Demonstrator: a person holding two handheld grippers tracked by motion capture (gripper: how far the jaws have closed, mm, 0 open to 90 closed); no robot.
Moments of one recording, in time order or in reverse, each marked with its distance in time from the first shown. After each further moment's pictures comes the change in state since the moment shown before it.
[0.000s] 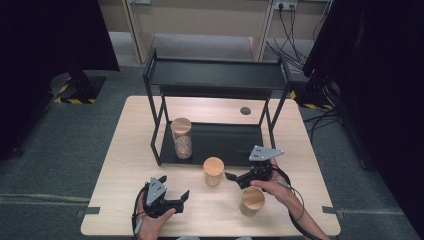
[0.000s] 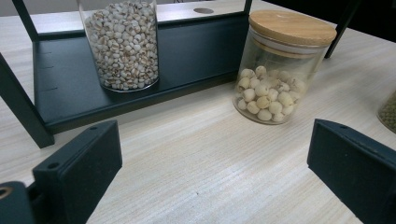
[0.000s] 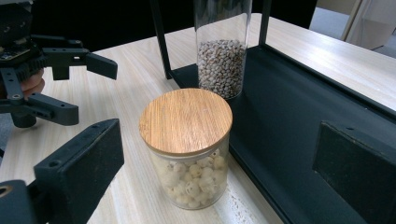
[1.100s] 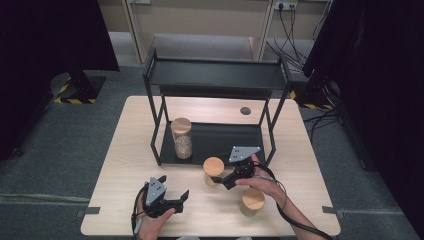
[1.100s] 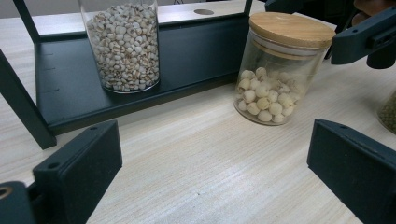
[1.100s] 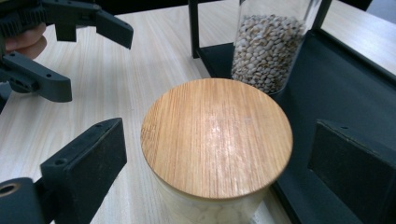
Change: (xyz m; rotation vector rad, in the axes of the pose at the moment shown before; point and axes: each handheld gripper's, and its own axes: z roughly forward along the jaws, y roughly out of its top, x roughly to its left) left arm 0.001 0.000 -0.001 -0.005 0.001 0.001; right arm -0.018 0.016 0.056 0.101 0.132 -0.118
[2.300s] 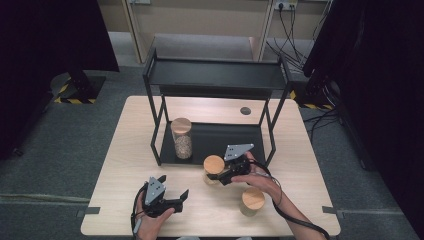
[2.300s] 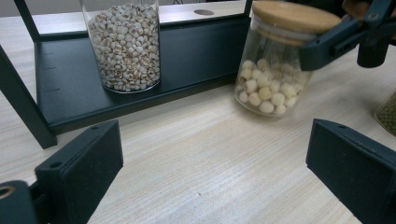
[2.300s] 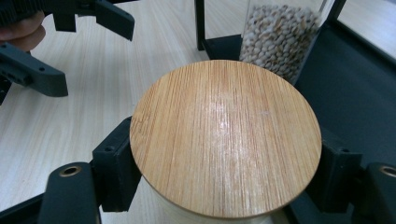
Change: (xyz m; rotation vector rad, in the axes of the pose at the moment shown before) left arm 0.002 0.000 0.000 0.000 -0.005 -0.007; right arm -0.011 0.014 0.009 0.047 0.034 -0.012
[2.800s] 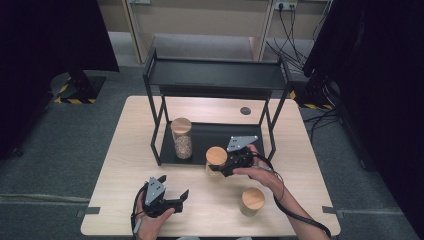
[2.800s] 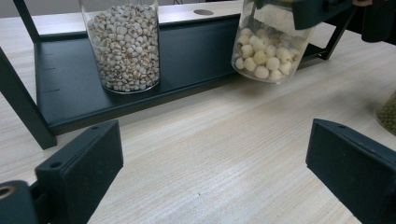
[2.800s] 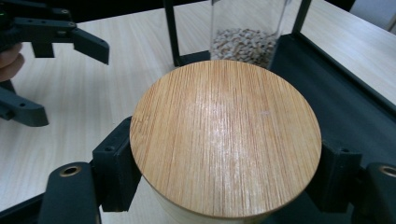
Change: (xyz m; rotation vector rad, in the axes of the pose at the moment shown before) left arm 0.000 0.000 0.000 0.000 0.000 0.003; right arm -0.003 0.018 -0.014 -0.004 -0.066 0.040
